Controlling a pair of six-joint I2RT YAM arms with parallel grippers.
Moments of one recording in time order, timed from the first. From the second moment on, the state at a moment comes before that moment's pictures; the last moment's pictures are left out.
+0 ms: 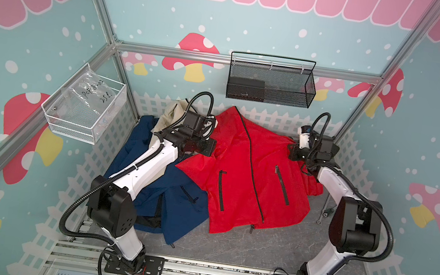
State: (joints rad) left arm -0.42 1.66 1.61 -0.67 0.20 -0.09; right arm -0.04 1.73 1.32 -0.08 -0.38 -0.03
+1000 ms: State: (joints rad) left arm -0.40 1.97 1.94 -0.61 0.17 -0.17; right arm -0.14 1.77 1.50 -0.08 -0.40 0.00
